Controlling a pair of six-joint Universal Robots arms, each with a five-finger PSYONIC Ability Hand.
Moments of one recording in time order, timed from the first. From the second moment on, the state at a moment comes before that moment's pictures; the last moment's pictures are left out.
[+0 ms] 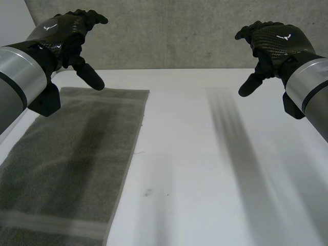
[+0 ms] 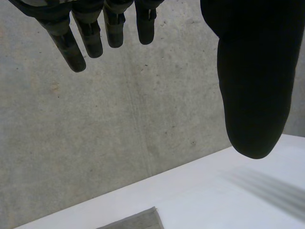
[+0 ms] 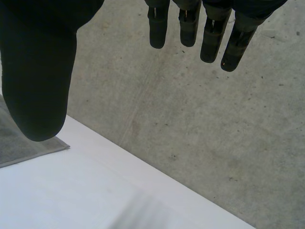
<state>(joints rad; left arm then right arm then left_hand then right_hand) 4.32 -1.67 -1.23 2.91 -1.50 3.06 1.96 -1.42 1.30 0.12 1.52 3.02 0.17 0.17 0.17 0.17 0.02 0.21 0.22 0.21 0.23 0.07</state>
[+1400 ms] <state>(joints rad) 4.22 -2.26 -1.40 3.25 -1.56 3.31 1.96 -1.14 1.30 0.12 1.37 2.88 0.26 0.26 0.26 0.26 0.08 0.21 0.22 0.21 0.23 0.07</state>
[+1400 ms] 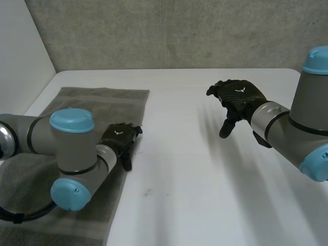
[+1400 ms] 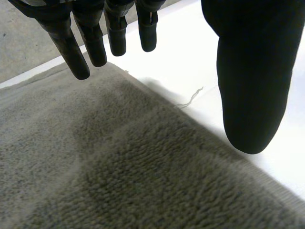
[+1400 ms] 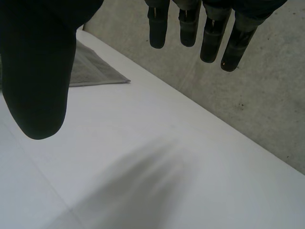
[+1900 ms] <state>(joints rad) 4.19 -2.29 -1.39 3.26 -1.65 3.30 1.96 -1.13 1.30 0.12 1.37 2.88 0.26 0.26 0.26 0.26 0.09 0.21 0.22 0.21 0.23 0.07</state>
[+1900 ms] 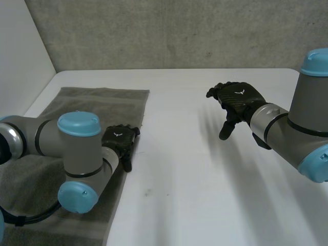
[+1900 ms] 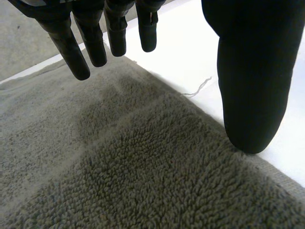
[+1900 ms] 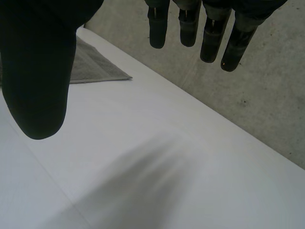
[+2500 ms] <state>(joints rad) 4.20 -2.34 -1.34 3.26 -1.73 3.33 1.96 -1.13 1.31 0.12 1.37 2.88 0.31 0.30 0.30 0.30 0.10 0.21 0.22 0.21 0.23 0.07</state>
